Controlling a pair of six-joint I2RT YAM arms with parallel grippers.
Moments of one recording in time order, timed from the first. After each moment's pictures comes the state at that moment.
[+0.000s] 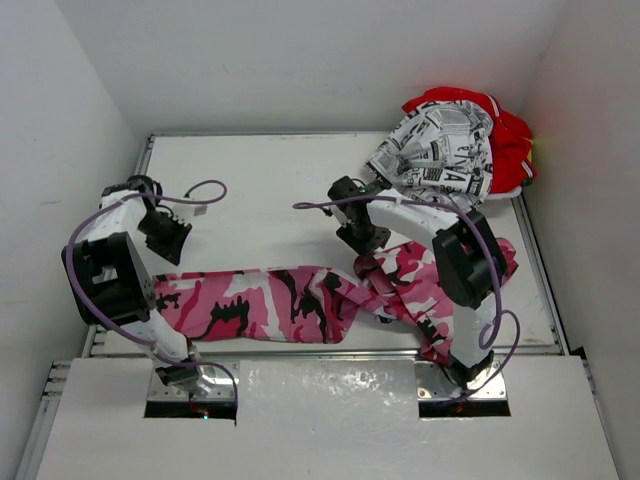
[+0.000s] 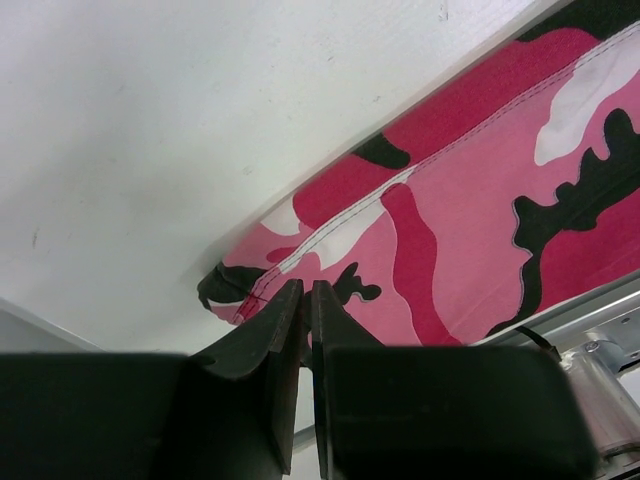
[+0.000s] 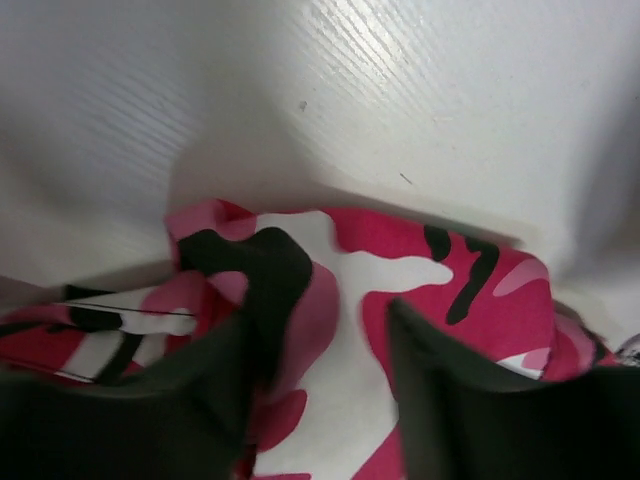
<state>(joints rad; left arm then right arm) 0.32 1.66 1.20 -1.07 0.24 0.87 0.62 1.93 1.42 -0.90 0.20 -0.16</state>
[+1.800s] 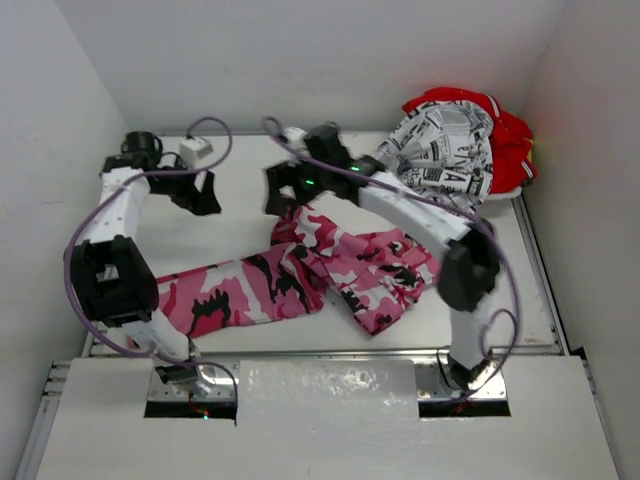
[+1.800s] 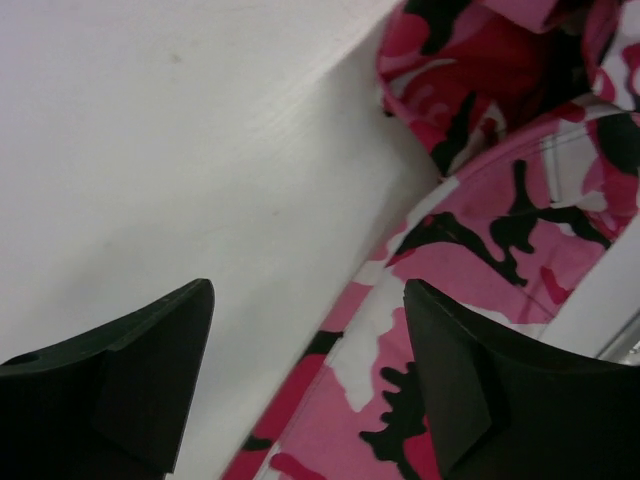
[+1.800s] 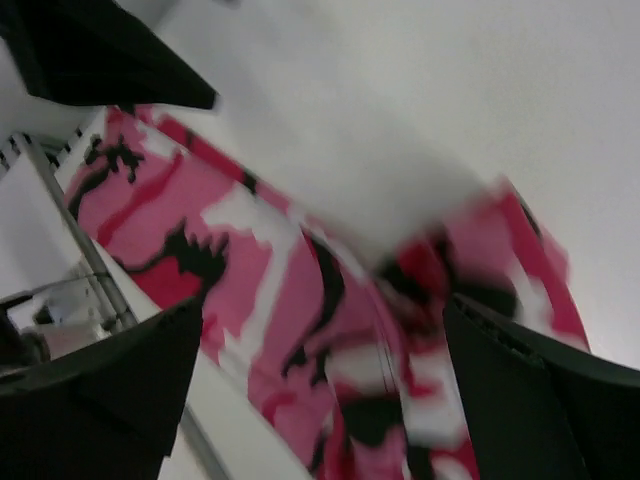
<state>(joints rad) 0.24 1.66 1.49 -0.95 0.71 0.66 0.74 2.08 1.98 -0.48 -0.32 0.20</state>
